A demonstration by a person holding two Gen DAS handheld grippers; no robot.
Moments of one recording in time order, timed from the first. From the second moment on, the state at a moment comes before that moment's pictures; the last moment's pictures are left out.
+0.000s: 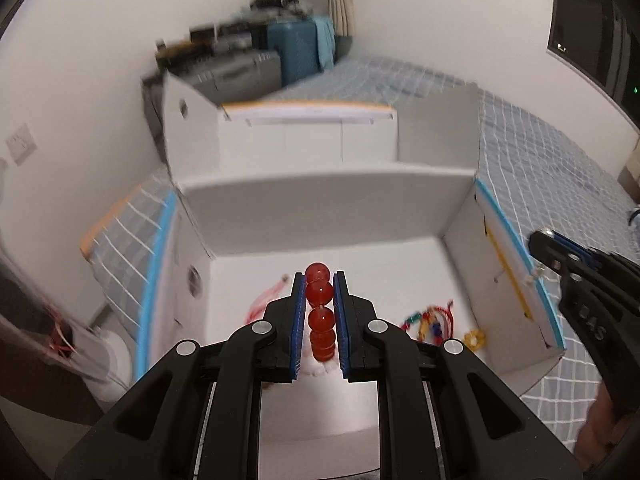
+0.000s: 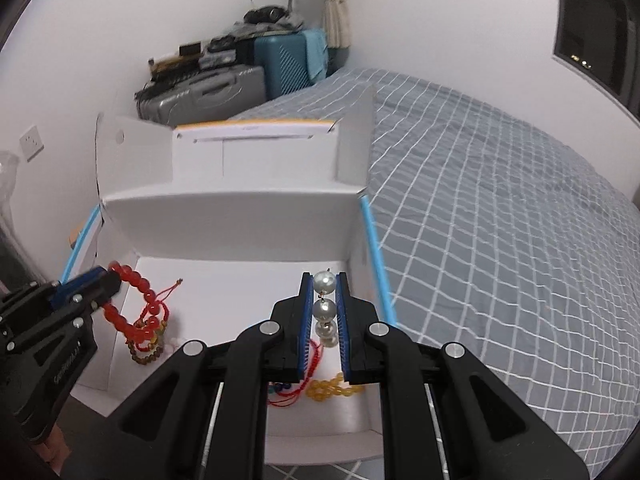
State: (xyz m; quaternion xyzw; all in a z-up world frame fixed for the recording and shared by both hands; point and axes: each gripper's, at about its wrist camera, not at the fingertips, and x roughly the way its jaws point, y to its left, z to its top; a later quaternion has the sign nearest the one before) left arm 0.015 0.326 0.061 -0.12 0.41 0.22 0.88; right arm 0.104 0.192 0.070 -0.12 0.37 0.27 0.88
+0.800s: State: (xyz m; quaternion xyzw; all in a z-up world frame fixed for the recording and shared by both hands) left arm 0.032 0.348 0.014 -0.13 0.46 0.22 0.85; right arm 0.127 0.224 0.009 -0.14 0.45 0.28 0.84
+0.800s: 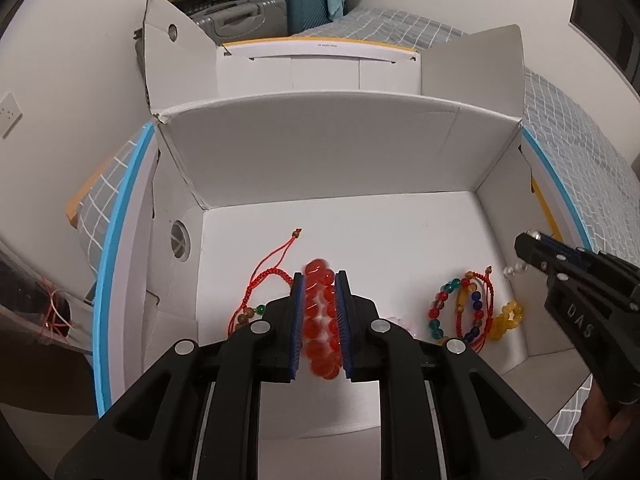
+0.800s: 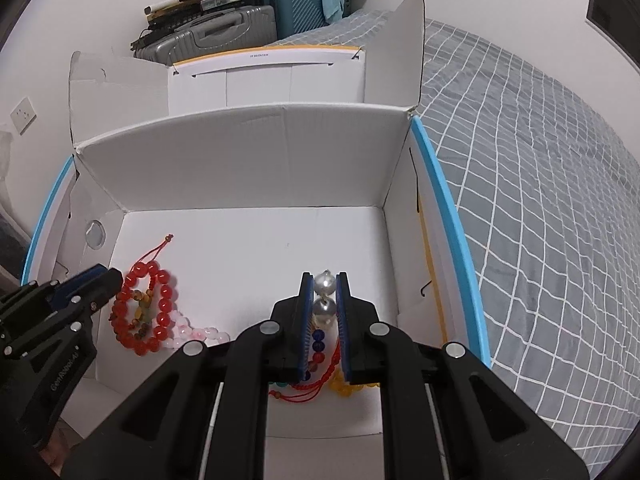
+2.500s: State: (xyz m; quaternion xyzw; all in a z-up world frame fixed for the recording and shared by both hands) left arm -0.108 0.291 0.051 -0.09 0.35 0.27 0.89; right arm -0.015 0.118 0.054 -0.09 0.32 0.27 0.90
